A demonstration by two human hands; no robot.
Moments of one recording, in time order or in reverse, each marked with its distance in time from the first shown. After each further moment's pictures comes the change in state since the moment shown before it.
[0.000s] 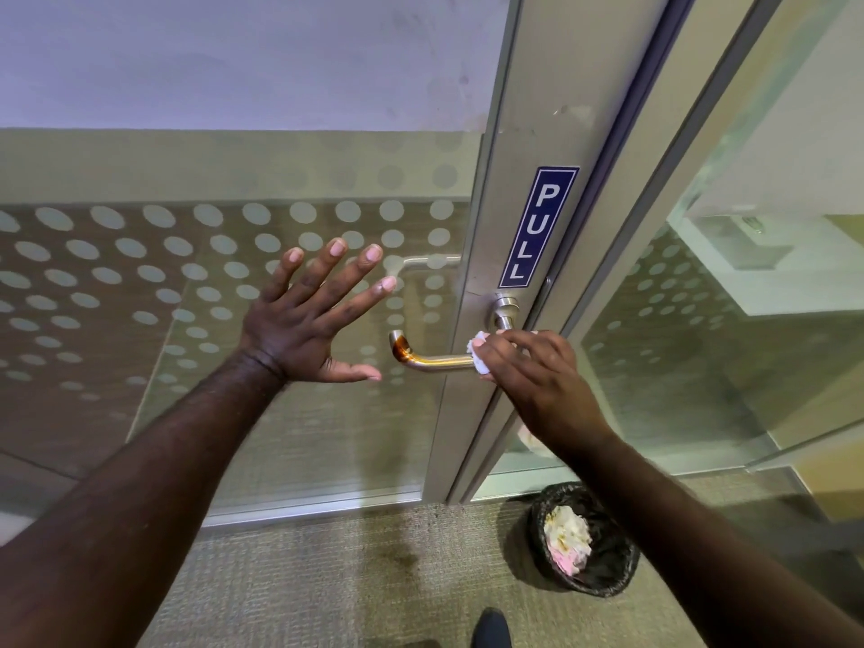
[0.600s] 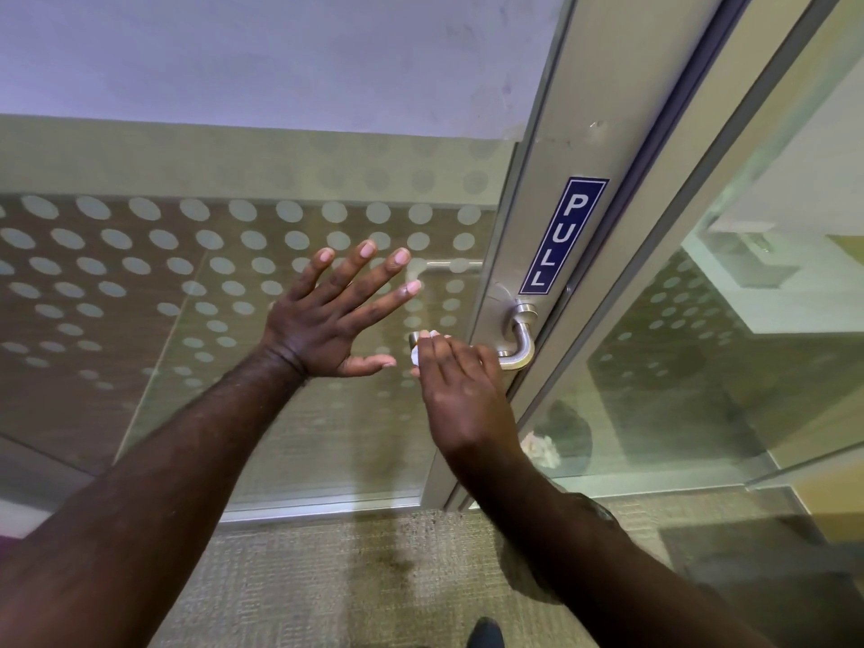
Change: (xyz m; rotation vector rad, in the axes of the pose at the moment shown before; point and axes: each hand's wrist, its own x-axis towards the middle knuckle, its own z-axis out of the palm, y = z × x) left_hand 0.000 -0.001 0.003 0.044 0.015 0.030; right_hand 0.054 -0.104 0.011 -0.106 -0.141 0.208
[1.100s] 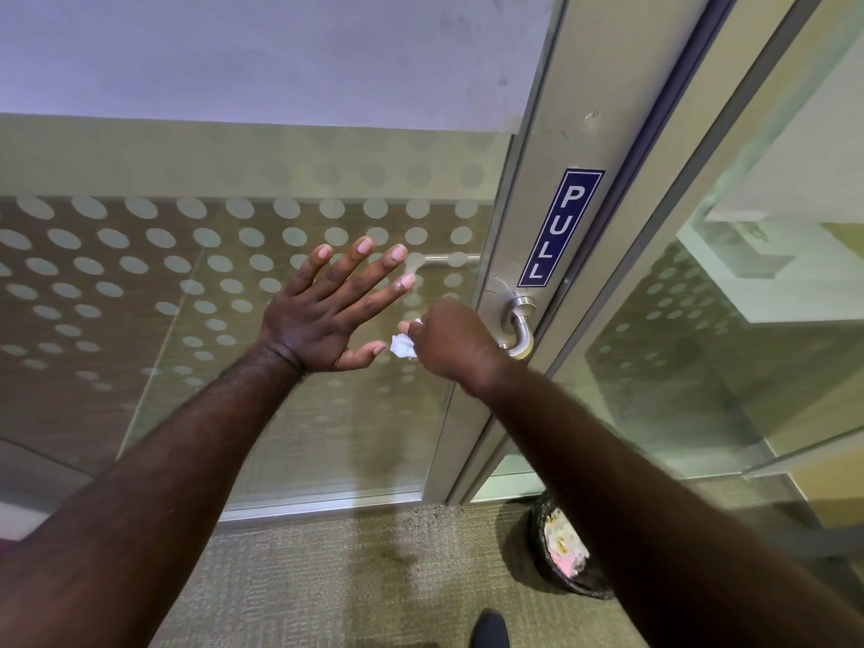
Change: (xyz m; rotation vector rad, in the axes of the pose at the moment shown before) left_hand -0.002 -0.003 0.000 -0.030 0.026 0.016; right_hand 0.082 0.002 -0.041 0.579 -0.708 0.542
